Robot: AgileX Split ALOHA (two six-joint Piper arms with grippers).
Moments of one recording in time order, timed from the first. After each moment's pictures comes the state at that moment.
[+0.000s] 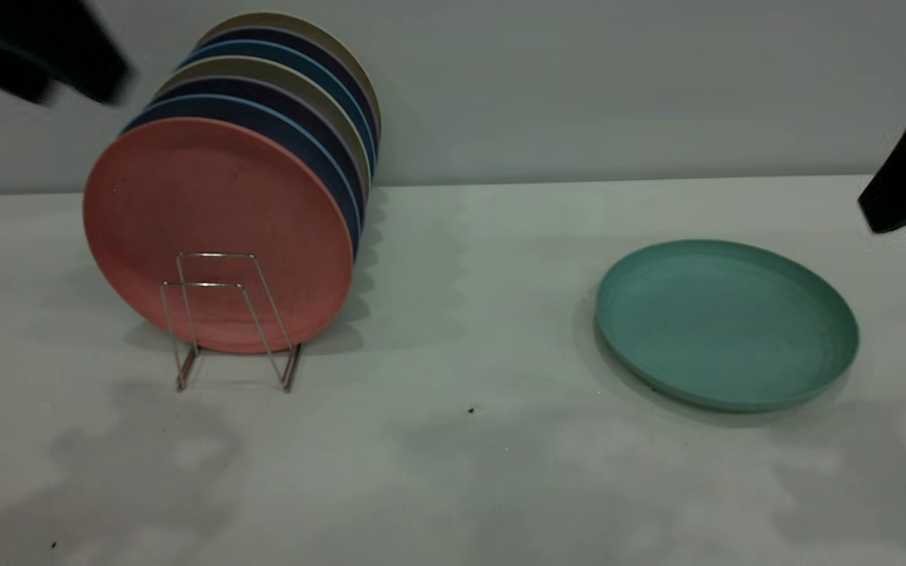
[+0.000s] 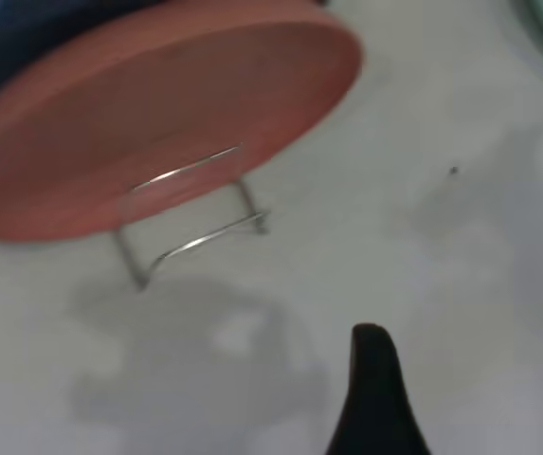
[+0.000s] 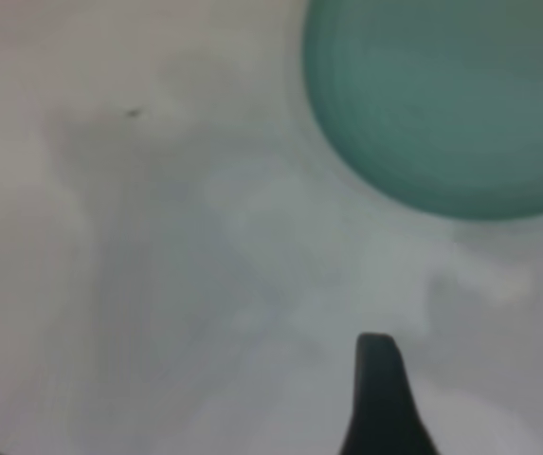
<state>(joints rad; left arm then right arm) -0.22 1.49 -1.04 -0.40 0.60 0.42 0.02 1.52 -0.83 0.61 0.58 -0.59</state>
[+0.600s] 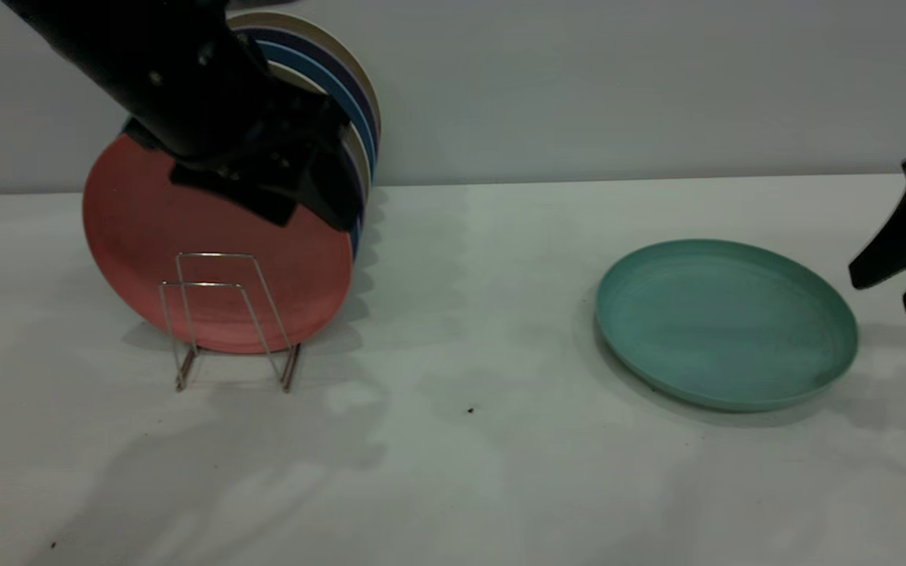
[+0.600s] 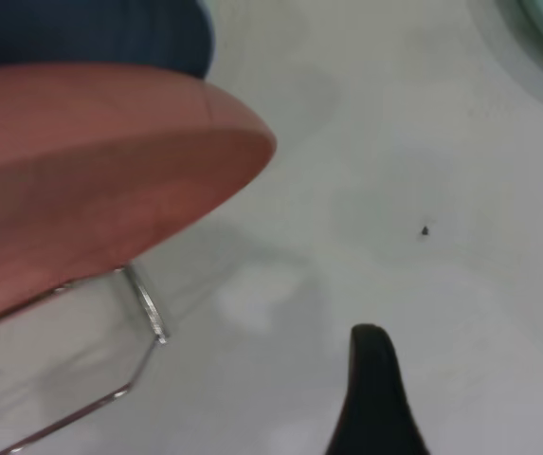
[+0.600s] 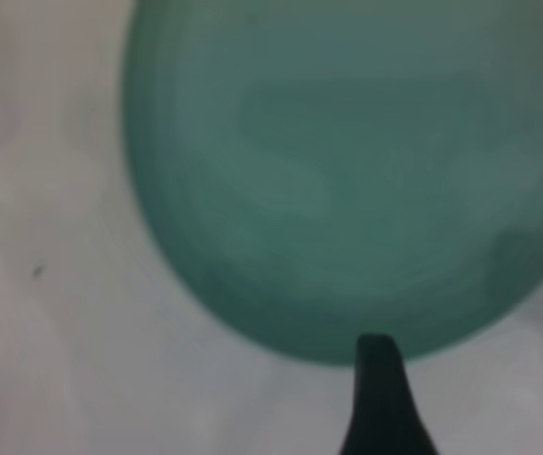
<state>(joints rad) -0.37 1.85 -1.12 -0.52 0.38 0.43 -0.26 2.07 -1.09 1.00 0.68 -0.91</state>
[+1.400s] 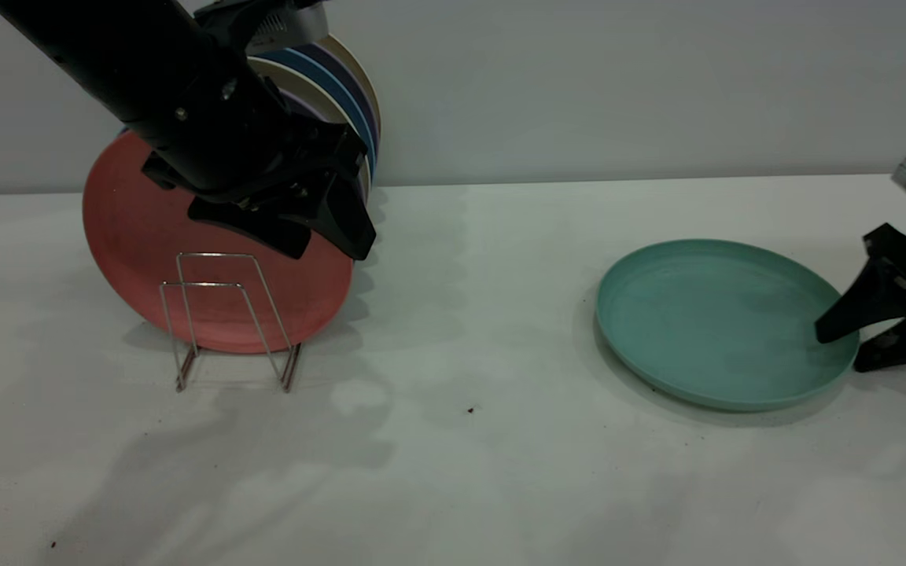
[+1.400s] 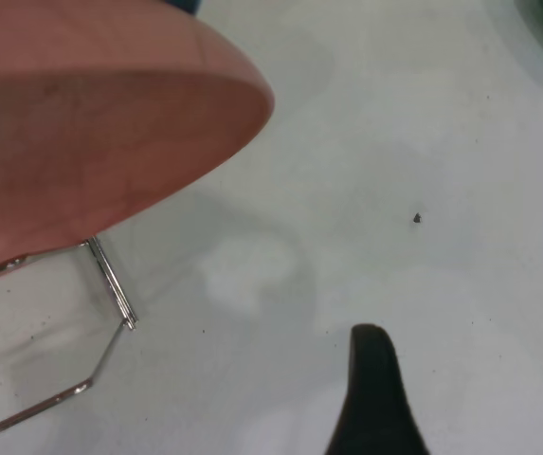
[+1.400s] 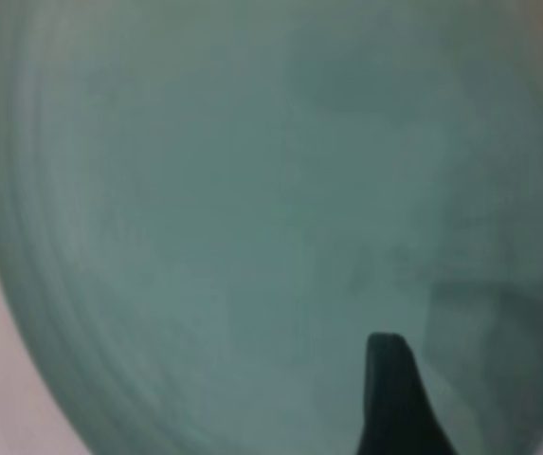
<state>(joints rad) -0.37 1.88 -1.12 -0.56 0.38 0.43 -0.27 2.41 -1.35 1.05 0.76 -0.94</state>
